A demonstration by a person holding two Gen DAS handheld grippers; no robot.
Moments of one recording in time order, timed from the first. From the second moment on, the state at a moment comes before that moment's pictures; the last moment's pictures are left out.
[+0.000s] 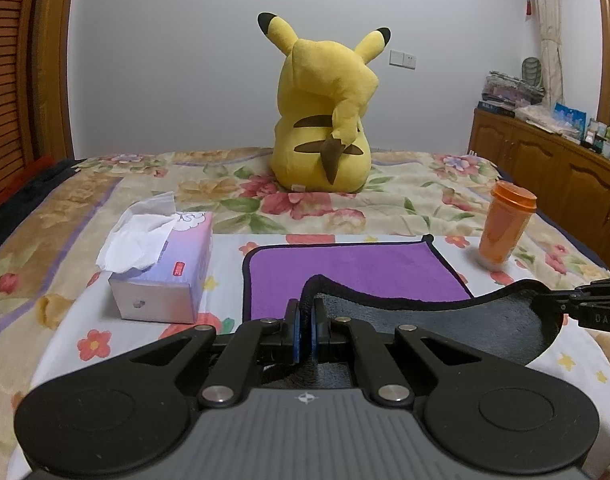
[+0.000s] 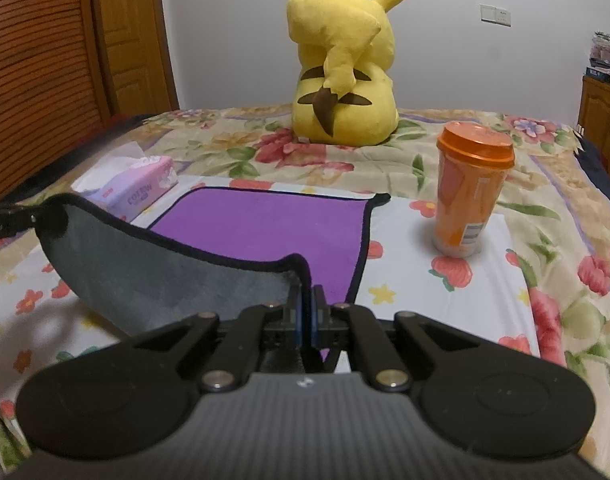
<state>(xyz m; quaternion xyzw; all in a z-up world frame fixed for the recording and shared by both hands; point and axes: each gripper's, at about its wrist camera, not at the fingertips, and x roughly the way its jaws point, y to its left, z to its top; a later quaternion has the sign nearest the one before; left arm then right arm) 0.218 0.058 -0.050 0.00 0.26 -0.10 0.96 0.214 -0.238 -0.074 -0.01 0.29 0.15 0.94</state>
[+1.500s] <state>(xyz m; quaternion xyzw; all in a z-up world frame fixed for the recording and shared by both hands) 0.275 0.054 -0.061 0.02 0.25 -0.08 0.97 0.268 -0.227 -0.084 -0.06 0.24 0.15 0.96</state>
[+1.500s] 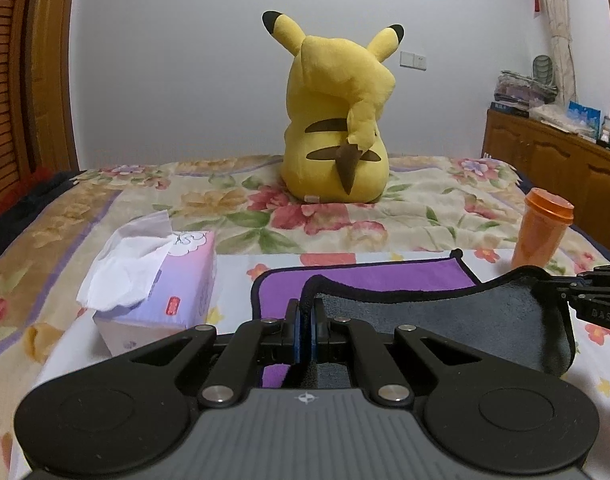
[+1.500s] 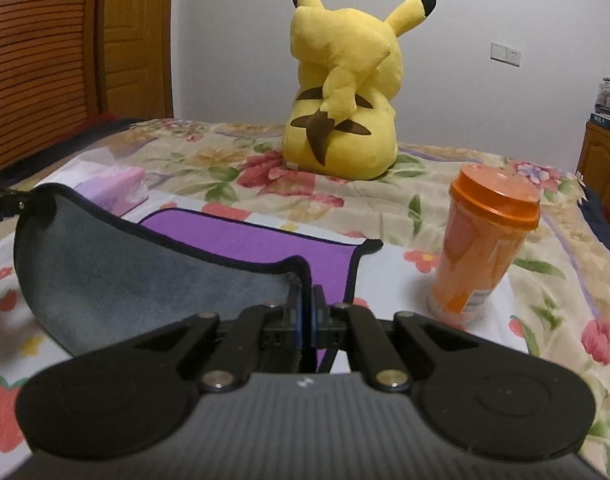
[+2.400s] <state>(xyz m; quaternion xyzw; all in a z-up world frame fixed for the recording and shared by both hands) 0.331 0.042 -0.058 0.02 0.20 -0.07 0.98 0.311 -0.229 -0.073 -0.07 0.20 0.14 0.97</state>
